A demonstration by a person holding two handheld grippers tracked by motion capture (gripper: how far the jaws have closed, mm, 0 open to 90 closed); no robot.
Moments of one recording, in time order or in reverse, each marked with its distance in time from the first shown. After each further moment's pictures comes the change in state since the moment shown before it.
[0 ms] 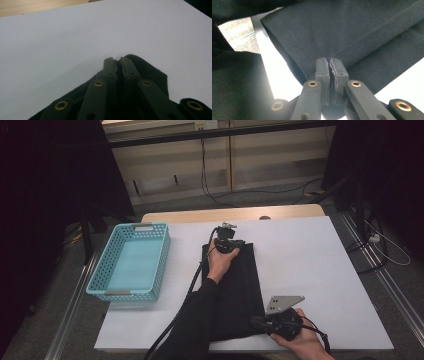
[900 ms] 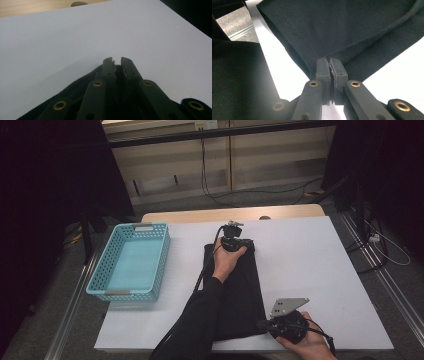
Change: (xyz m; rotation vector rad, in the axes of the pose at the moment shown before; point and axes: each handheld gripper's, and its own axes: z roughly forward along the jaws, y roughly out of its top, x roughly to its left) left arm -0.018 0.012 0.006 0.011 -0.070 -0.020; right arm -0.002 -0.011 -0.009 0.046 -0.009 0.020
